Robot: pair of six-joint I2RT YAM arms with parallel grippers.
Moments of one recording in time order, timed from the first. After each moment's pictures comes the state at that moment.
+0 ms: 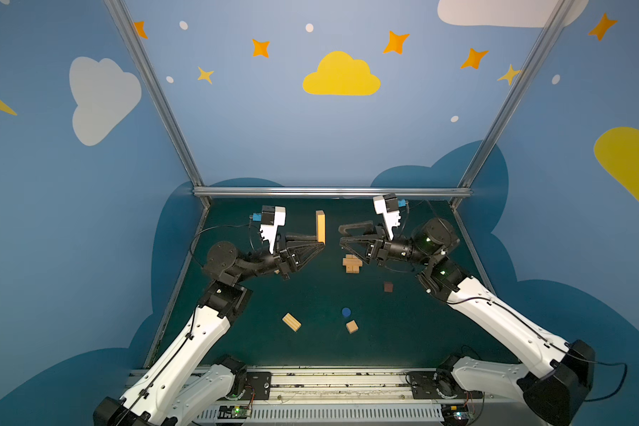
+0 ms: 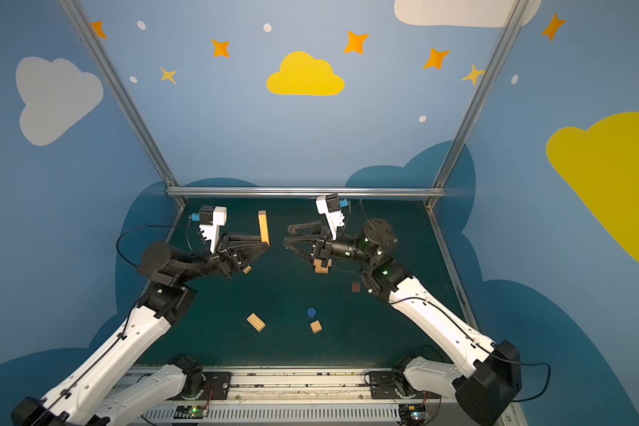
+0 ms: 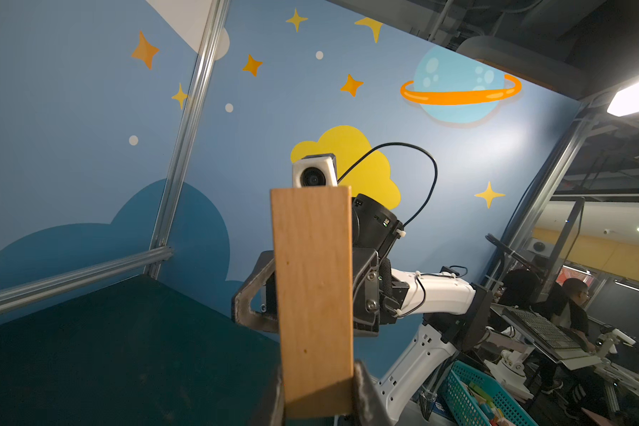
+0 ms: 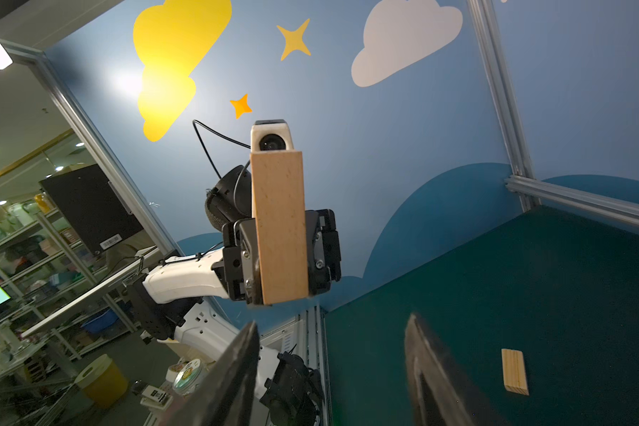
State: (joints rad) left arm -0.41 0.94 0.85 0.46 0.87 -0.68; right arm 0.70 1.21 1.08 0.37 -0.81 0.61
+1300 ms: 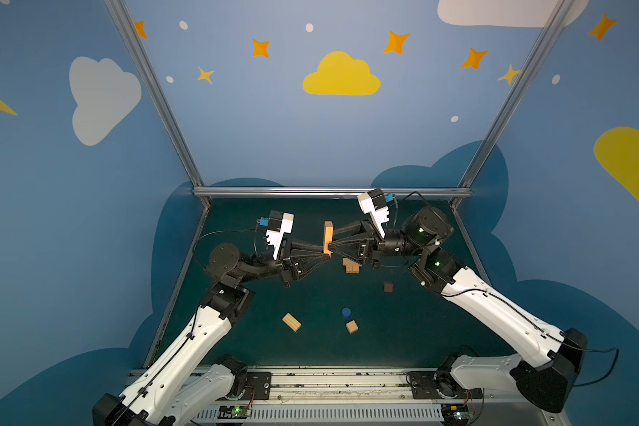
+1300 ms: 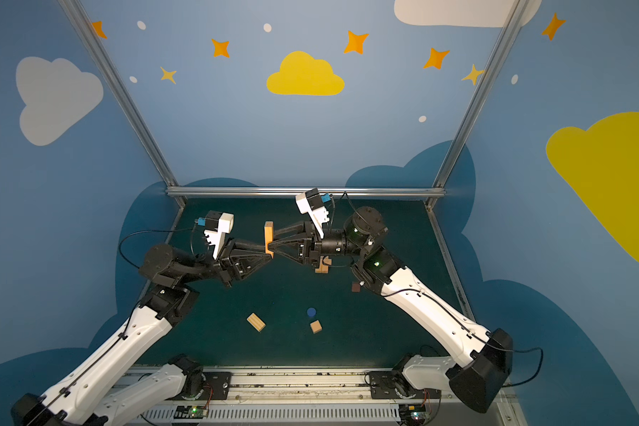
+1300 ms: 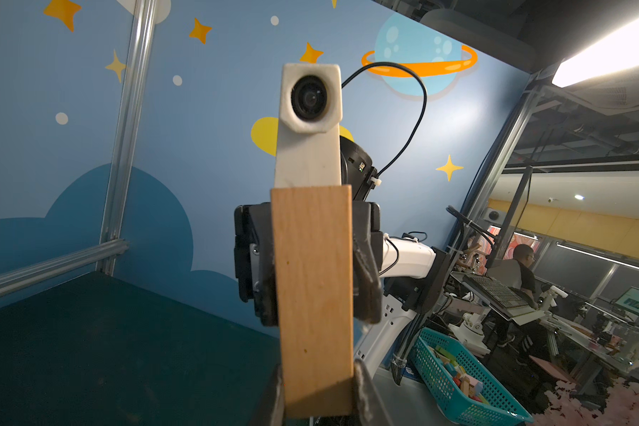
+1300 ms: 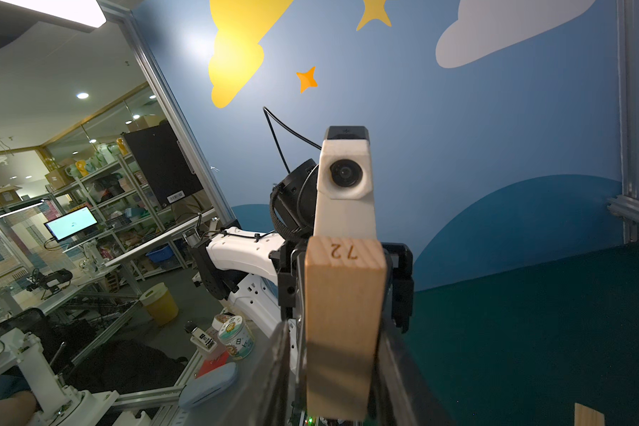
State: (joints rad) left arm -0.45 0.94 0.85 0.48 0.96 -0.68; right arm 0.78 1.28 1.25 0.29 -0.93 0.55
